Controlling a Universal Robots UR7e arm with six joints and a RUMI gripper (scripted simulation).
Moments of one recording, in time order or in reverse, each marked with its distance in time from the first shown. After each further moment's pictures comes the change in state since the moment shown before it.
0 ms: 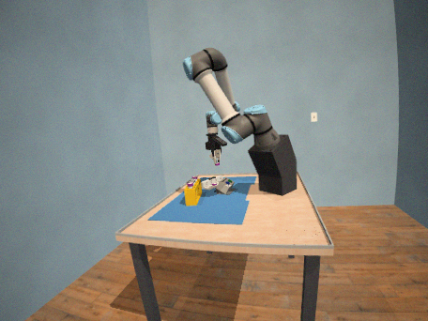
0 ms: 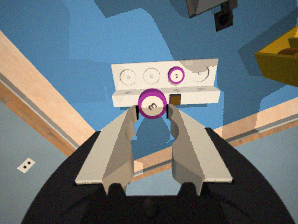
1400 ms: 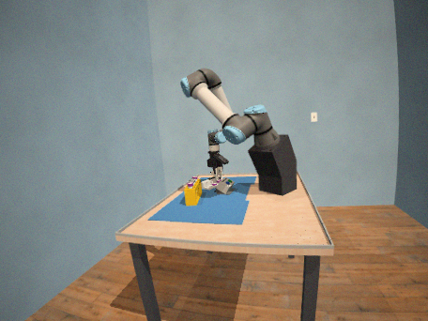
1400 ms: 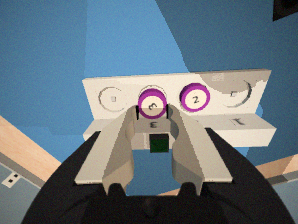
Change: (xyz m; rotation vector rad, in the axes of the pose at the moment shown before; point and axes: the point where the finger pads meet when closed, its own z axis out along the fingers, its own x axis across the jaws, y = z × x) arm -0.001 0.001 0.128 0.000 0.000 0.000
